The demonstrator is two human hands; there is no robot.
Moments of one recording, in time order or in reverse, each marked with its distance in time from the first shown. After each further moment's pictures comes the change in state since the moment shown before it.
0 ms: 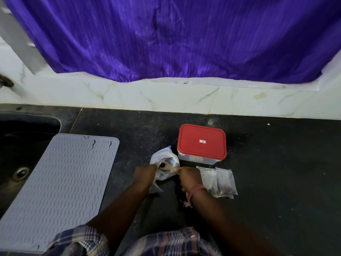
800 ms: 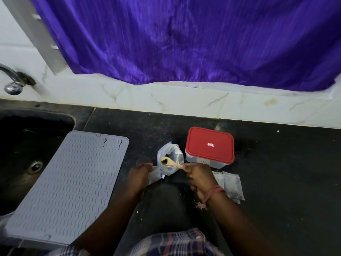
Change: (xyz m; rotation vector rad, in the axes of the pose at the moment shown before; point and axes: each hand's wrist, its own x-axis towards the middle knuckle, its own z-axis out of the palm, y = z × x) left_hand -0.018 -0.011 -0.048 -0.115 -0.073 0.145; right_hand -0.063 -0.042 -0.024 0.311 -0.171 -0.029
